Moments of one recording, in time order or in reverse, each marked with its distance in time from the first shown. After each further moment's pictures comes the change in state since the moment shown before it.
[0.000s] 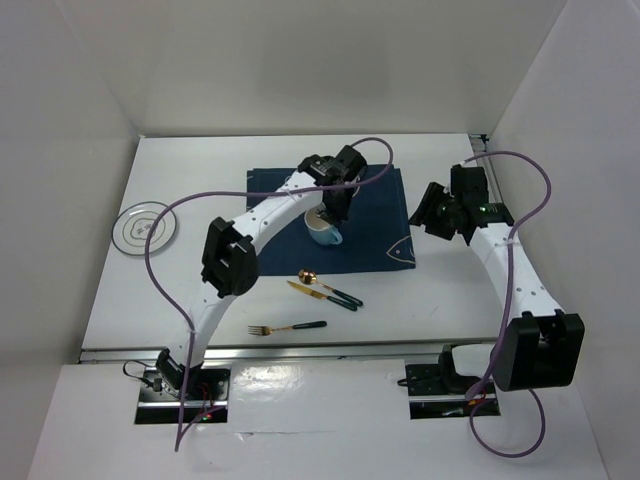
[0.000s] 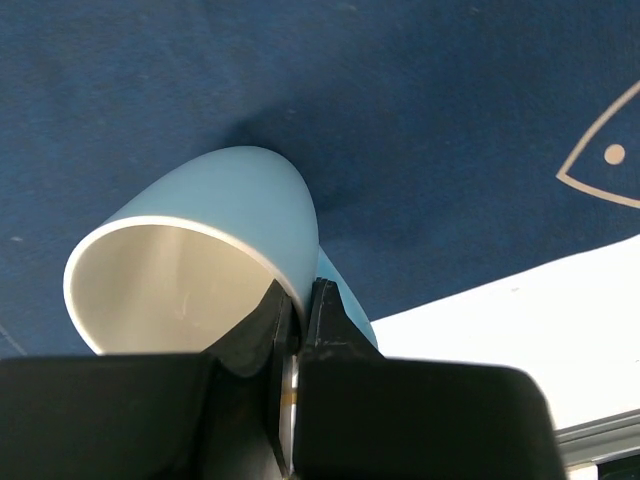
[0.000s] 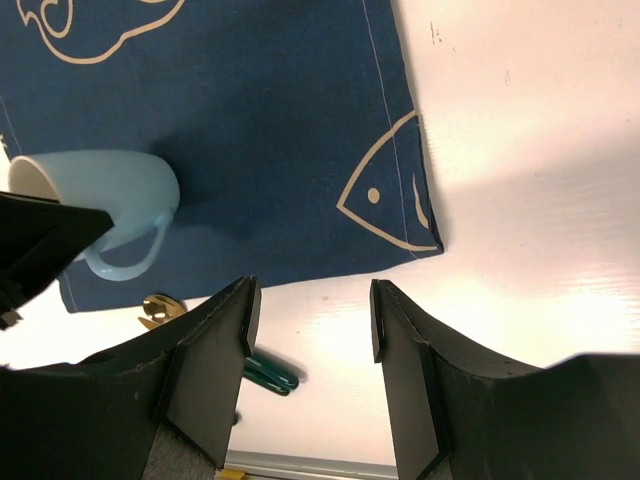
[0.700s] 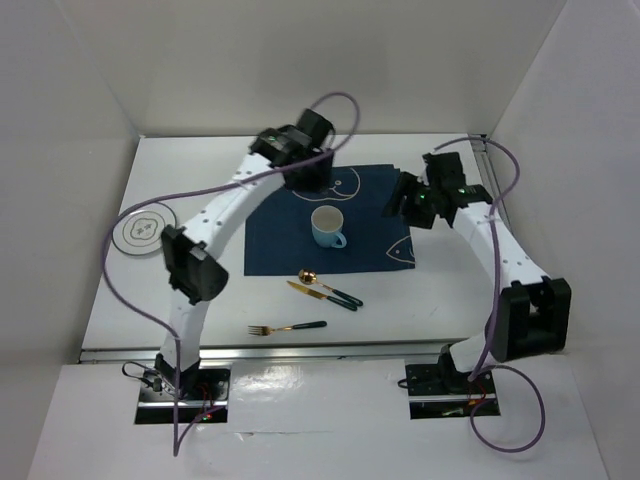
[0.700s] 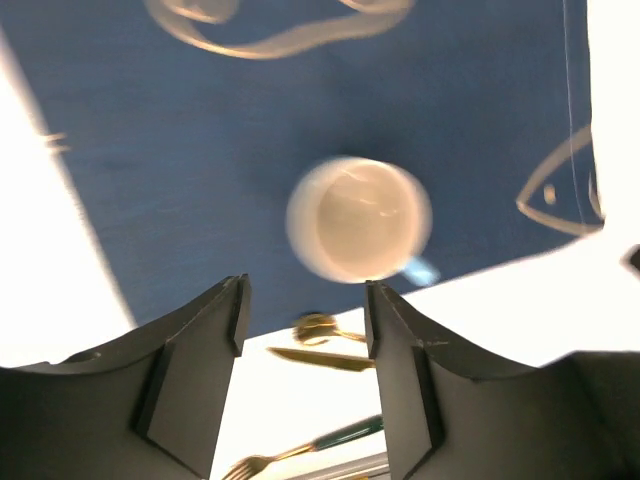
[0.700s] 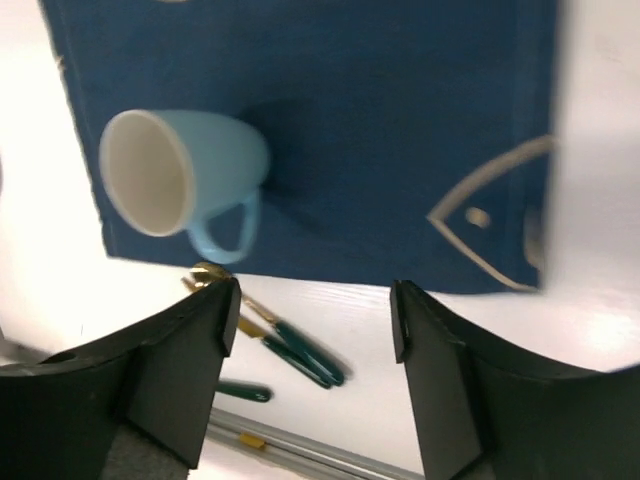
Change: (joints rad) left arm 0.057 -0.200 0.004 -0.032 -0.051 0.002; right arm 0.079 0.135 0.096 0.021 -0.118 -0.015
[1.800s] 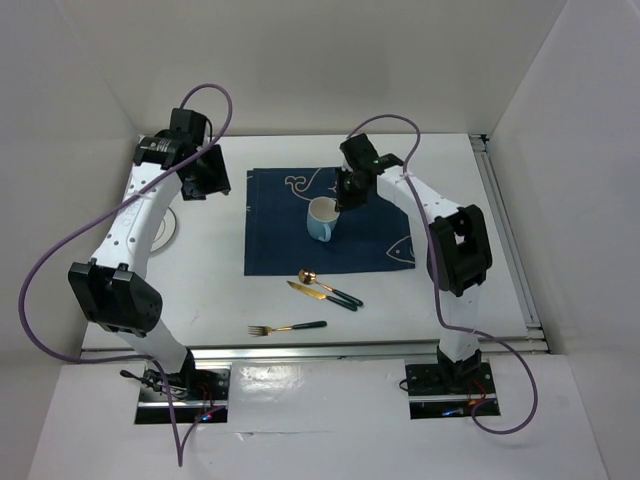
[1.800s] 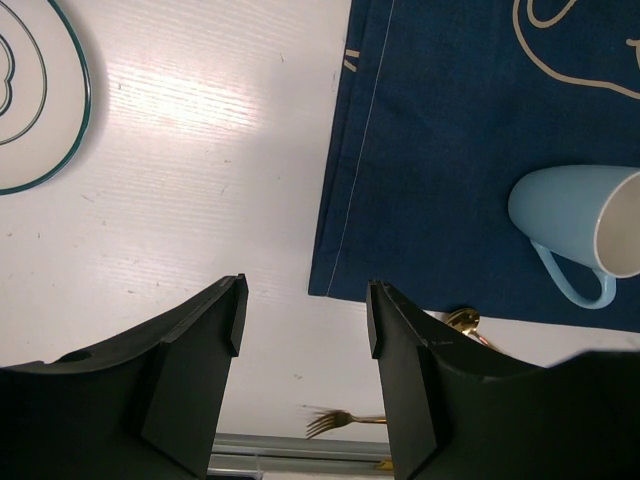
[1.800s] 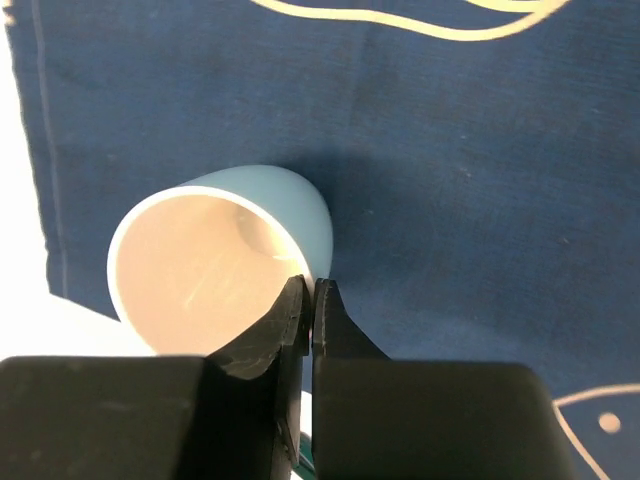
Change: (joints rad) left arm 0.501 -0.497 -0.576 0.072 0.061 -0.002; right arm 0.325 0.605 0.524 -0.029 0.122 -0.097
